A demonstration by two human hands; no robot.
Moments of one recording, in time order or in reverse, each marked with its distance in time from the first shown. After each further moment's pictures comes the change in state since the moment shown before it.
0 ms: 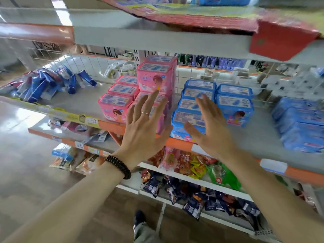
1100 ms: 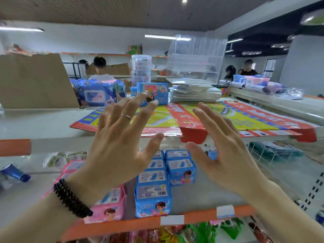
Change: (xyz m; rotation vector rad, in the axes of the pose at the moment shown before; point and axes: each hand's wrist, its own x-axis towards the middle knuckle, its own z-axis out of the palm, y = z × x) left_hand 0.110 0.053 -0.181 -0.086 0.369 0.493; right_hand -0.017 -0.110 -0.189 -0.328 0.590 -0.176
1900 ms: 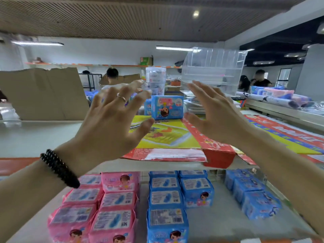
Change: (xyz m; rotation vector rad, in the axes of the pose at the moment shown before) left_hand 0.059 -0.083 -0.007 0.184 -0.077 -0.008; right_hand 0.143 0.028 0.037 -0.228 -0.183 -0.026
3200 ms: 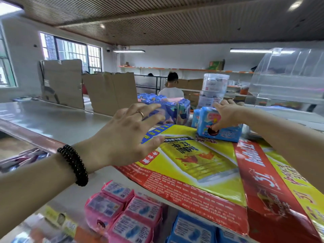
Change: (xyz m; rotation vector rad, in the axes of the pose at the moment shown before) left_hand 0.016 -0.027 0.019 0.152 -0.357 -0.267; right_hand 0.217 0.087 0.174 -0.234 -0.635 -0.062
